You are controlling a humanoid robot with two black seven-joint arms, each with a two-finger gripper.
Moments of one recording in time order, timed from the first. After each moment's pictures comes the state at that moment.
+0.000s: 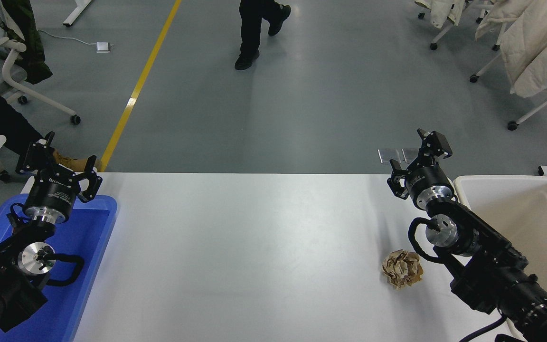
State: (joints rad) left arm -0.65 0.38 -0.67 -0.24 -0.08 -0.64 -0.64; right arm 0.64 -0.16 0.93 0.67 -0.31 -0.08 0.33
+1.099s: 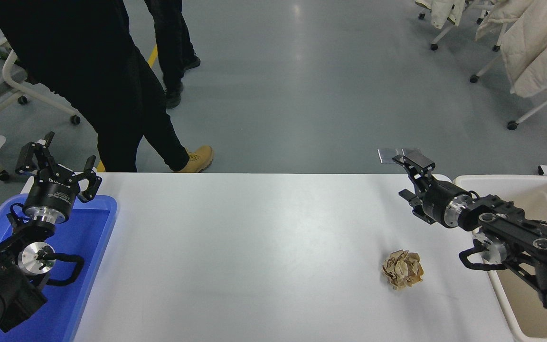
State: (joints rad) left arm -0.65 0.38 -0.67 -0.24 -0.08 -0.64 -0.64; right arm 0.83 -0.62 0.20 1.01 -0.51 -0.06 0.13
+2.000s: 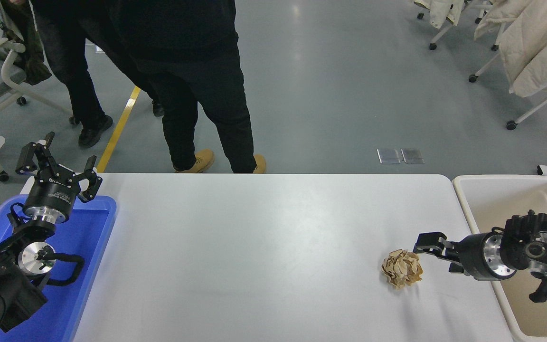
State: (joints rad) left arm -0.65 0.38 -0.67 -0.24 -0.08 -0.64 -0.64; right arm 0.92 -0.82 -0.03 1.40 -0.72 0.14 -0.35
